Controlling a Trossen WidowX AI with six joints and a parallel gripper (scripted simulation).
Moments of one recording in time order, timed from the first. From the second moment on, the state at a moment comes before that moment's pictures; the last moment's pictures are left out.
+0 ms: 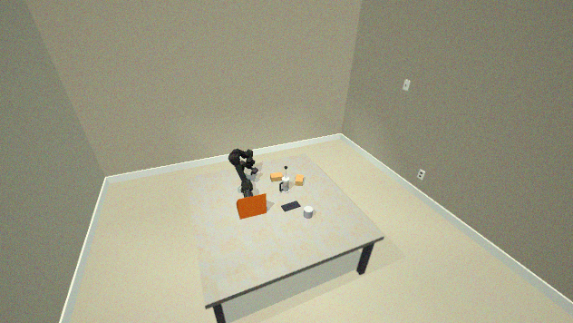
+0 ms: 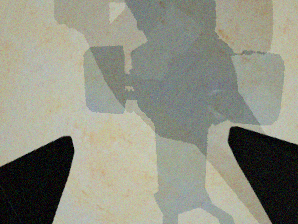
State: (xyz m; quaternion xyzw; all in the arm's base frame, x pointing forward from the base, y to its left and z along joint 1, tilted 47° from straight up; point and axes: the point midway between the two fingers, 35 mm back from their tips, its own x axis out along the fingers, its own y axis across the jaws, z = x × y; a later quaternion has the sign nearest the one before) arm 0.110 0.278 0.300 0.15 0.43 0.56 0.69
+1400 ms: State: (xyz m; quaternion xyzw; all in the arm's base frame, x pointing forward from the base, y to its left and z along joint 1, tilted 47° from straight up) arm 0.306 -0.114 0.245 0.33 0.15 0.21 0.91
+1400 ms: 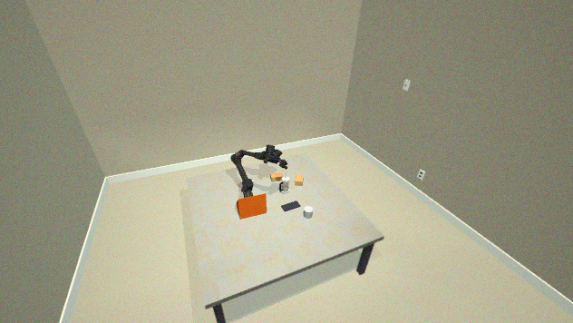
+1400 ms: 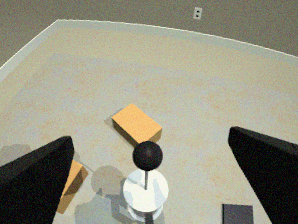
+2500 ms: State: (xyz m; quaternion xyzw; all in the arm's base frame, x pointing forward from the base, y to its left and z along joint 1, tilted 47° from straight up) arm 0.330 -0.064 0.205 0.34 0.15 0.22 0.90
